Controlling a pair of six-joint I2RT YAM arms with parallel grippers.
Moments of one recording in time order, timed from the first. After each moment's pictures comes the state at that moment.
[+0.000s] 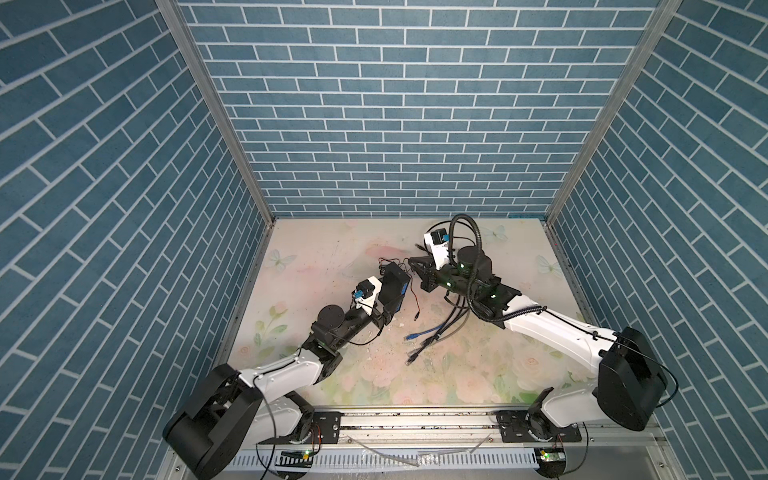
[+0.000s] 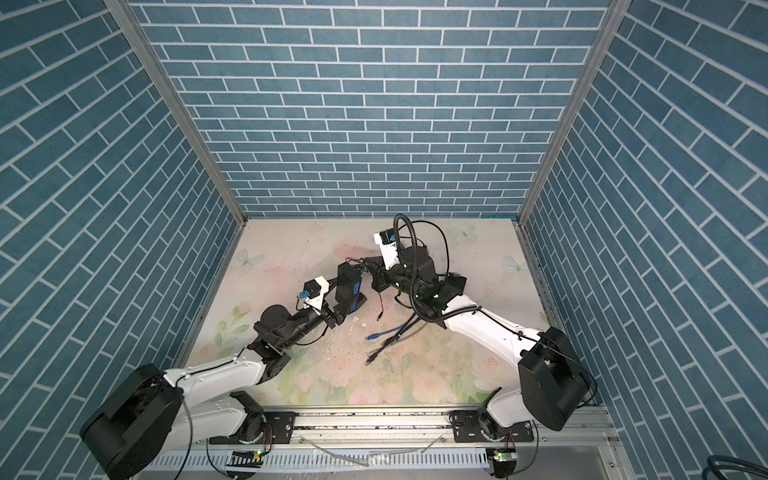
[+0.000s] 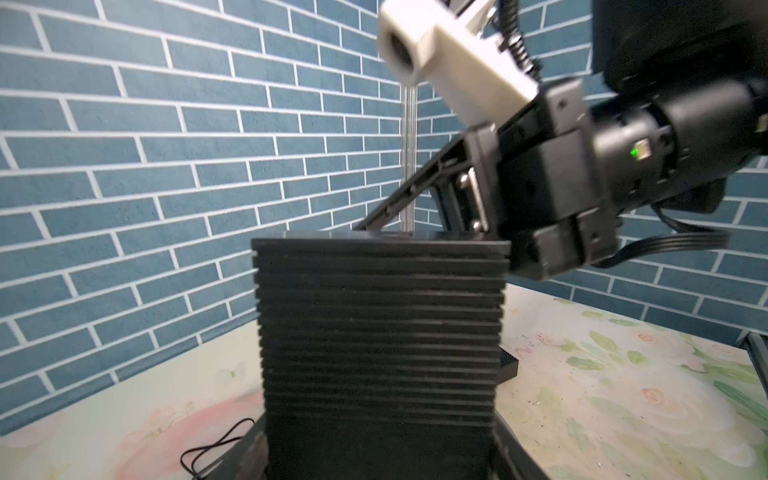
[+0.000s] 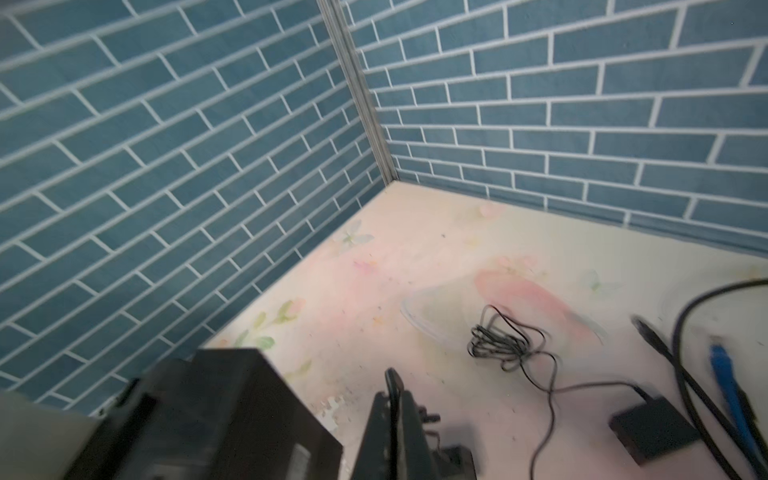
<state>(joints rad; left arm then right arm) -0.61 1.14 0.30 0.95 0.22 0.02 0.76 1.44 1.02 0.14 -0.19 0.26</state>
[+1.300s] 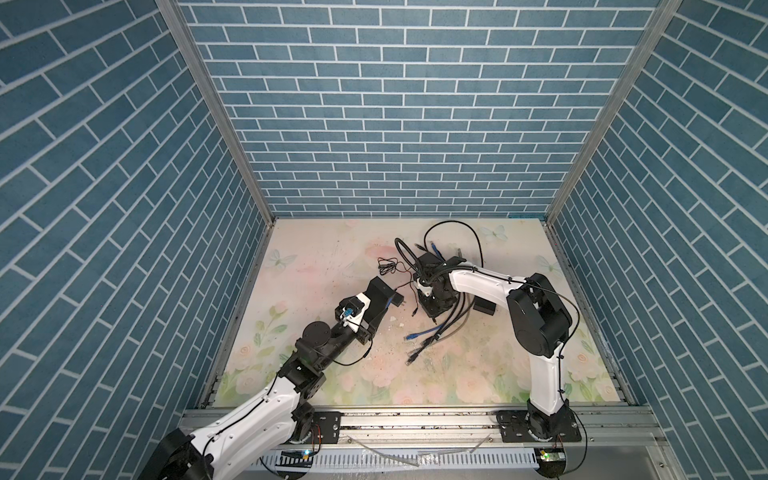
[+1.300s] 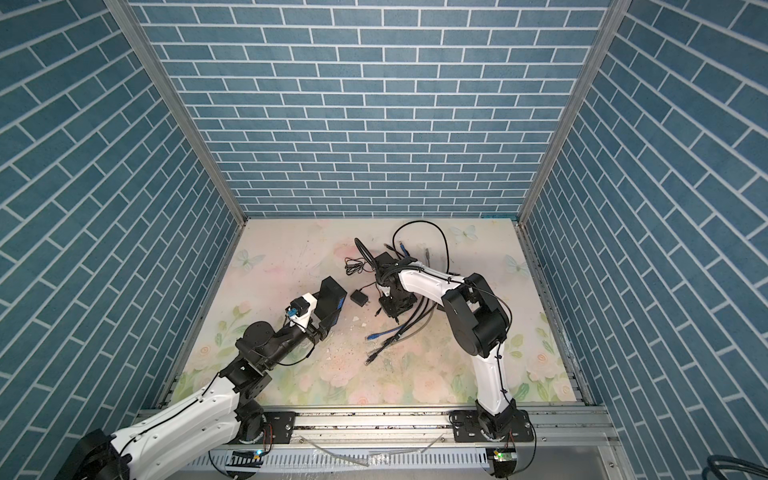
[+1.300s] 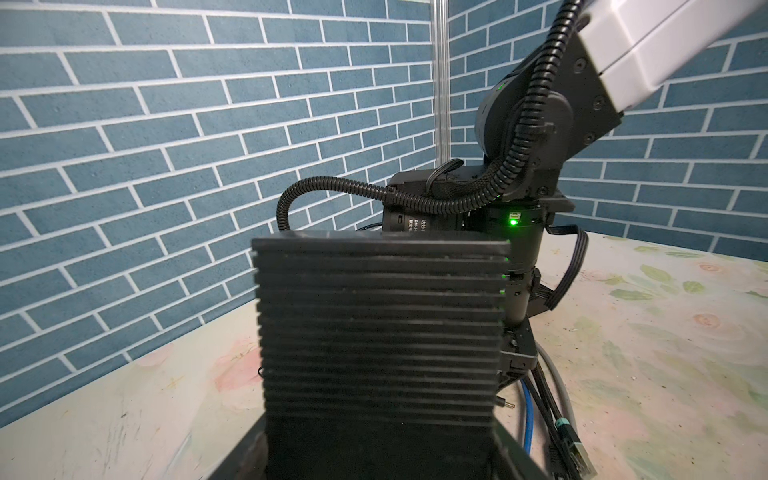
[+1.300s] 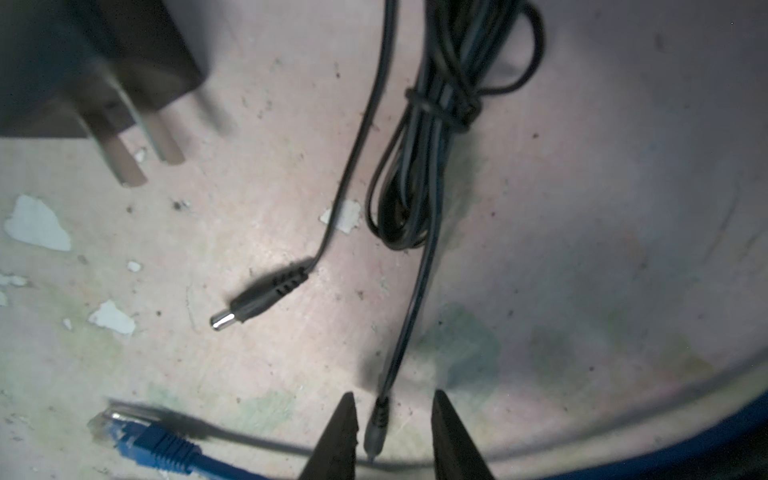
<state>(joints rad) -0.61 0.77 0.18 0.59 0.10 0.14 0.73 2.03 1.48 -0.91 -0.05 0.09</state>
